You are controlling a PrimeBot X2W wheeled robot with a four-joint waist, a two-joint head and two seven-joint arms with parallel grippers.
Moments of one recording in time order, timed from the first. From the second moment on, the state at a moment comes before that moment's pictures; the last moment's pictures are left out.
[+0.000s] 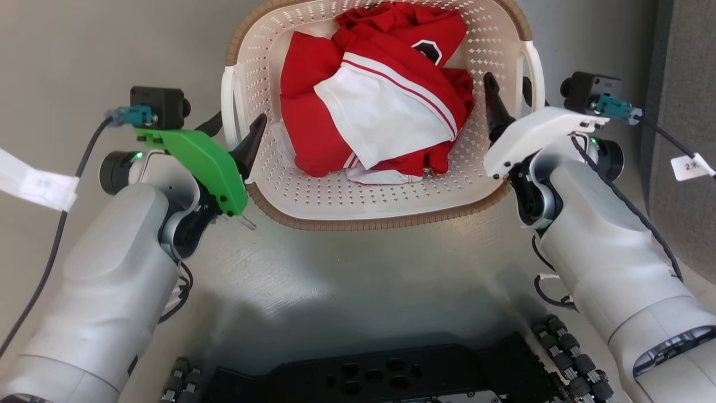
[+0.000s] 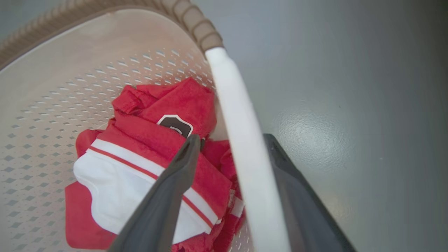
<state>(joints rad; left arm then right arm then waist) -0.82 0.20 -0.71 0.67 -0.90 -0.12 0.05 -0.81 -0.06 0.50 0.92 0.71 -0.06 -0.25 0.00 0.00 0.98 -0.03</state>
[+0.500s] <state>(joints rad) -0.85 0.21 -0.76 0.72 -0.94 -0.11 0.02 -0.83 -0.06 0.55 0.95 0.73 -0.05 -0.25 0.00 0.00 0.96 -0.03</state>
